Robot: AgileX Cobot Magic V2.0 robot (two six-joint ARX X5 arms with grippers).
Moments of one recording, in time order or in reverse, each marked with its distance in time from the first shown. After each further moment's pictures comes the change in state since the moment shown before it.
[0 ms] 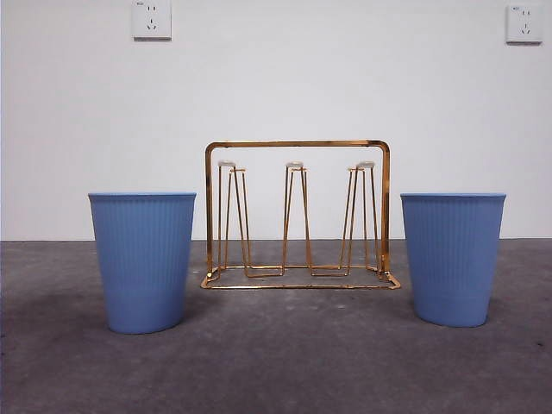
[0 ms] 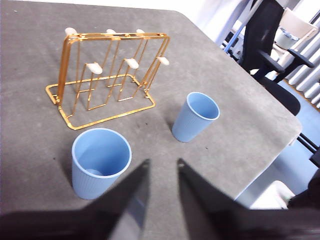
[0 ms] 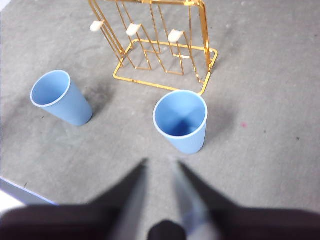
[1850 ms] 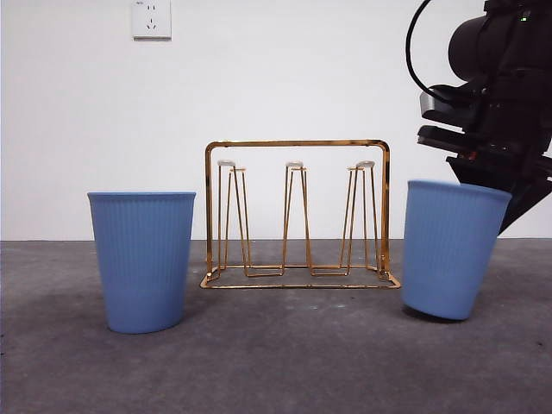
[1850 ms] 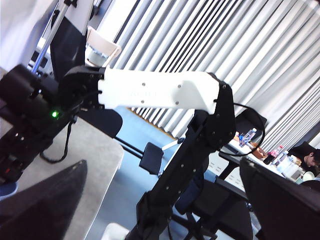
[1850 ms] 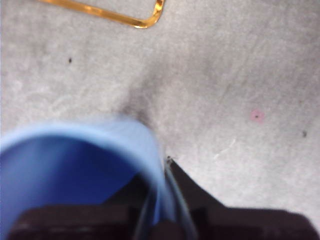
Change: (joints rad) left arm -0.578 0.286 0.029 0.821 0.103 -0.528; right arm 0.256 0.921 0.008 0.356 0.291 0.107
